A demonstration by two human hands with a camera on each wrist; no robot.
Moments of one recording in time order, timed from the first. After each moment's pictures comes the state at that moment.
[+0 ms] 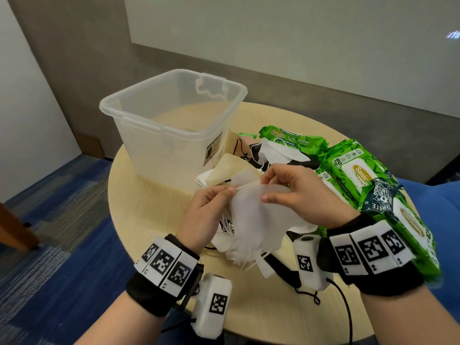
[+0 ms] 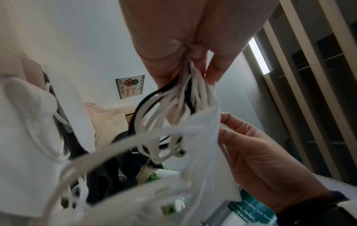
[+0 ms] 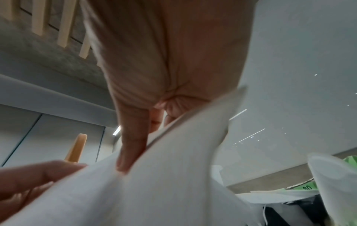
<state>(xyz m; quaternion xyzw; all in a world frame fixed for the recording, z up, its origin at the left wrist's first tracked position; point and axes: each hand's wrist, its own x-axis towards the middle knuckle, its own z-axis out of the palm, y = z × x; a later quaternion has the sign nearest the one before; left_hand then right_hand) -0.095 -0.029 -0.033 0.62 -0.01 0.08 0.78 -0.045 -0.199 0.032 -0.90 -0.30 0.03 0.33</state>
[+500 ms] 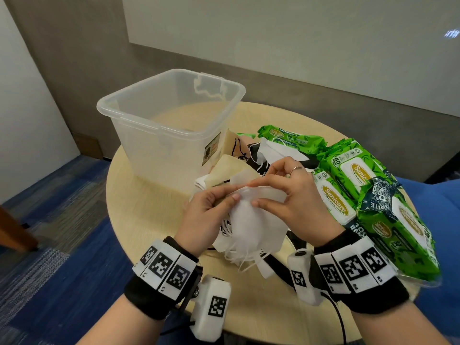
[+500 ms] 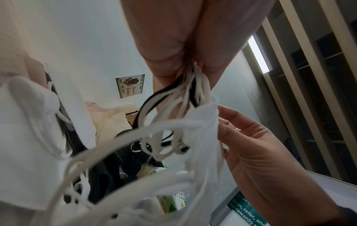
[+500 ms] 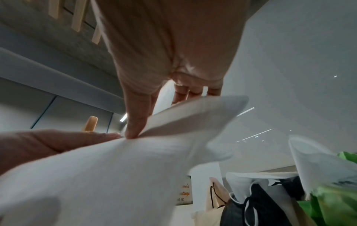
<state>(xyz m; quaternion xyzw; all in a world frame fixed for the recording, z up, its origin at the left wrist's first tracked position) -0.098 -0.030 -0.034 0.63 -0.07 0.08 0.77 -0.052 -0.193 0.006 -0.87 -0.34 -0.16 0.31</state>
